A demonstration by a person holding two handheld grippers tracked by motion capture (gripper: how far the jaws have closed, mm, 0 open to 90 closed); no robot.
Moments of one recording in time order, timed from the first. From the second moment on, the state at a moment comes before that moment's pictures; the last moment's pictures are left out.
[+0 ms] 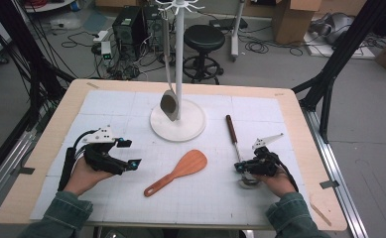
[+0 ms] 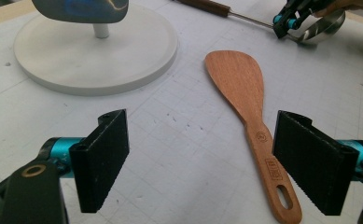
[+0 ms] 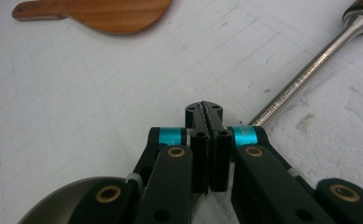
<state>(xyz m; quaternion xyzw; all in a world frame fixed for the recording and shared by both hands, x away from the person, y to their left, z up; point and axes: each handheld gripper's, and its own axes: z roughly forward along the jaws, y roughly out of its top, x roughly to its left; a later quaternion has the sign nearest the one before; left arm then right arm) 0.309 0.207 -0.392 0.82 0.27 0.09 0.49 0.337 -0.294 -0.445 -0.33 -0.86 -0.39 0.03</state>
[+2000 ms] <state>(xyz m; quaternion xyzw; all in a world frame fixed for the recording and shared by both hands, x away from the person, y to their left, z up) 0.309 0.208 -0.391 0.82 0.27 0.08 0.49 0.370 -0.293 -0.450 -0.39 -0.83 -0.40 -0.03</state>
